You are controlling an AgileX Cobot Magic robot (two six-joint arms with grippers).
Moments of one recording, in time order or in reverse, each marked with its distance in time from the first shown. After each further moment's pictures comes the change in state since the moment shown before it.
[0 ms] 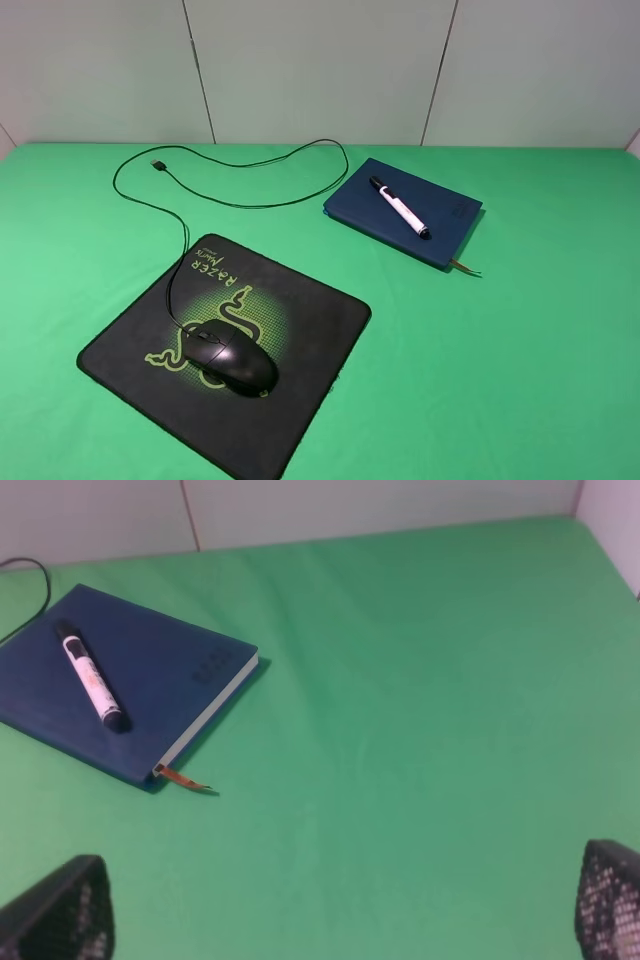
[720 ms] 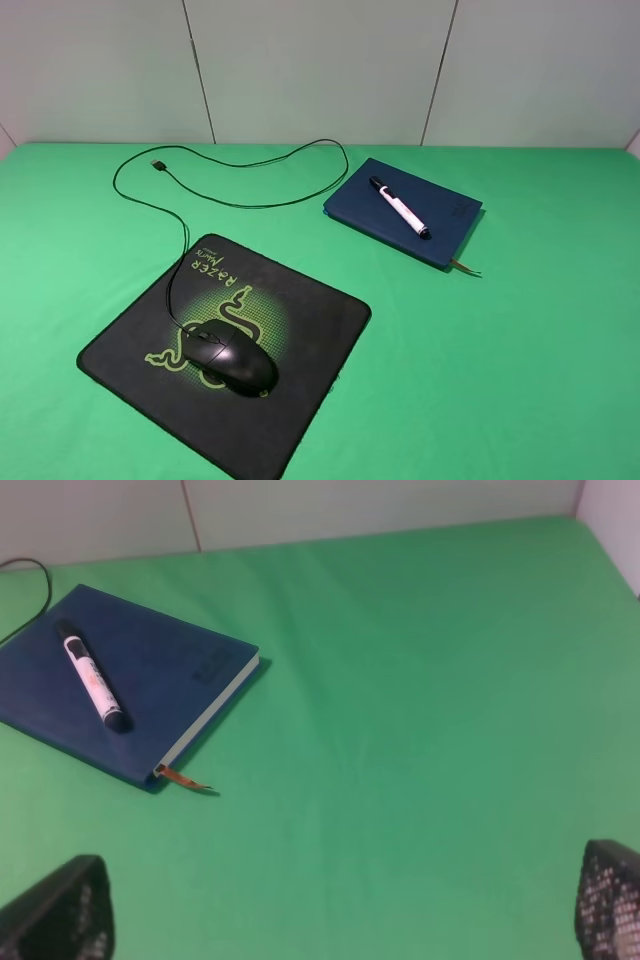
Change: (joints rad) left arm 0.000 0.000 0.000 0.000 0.000 0.000; right arm 0.000 0.000 0.000 0.000 0.000 0.000
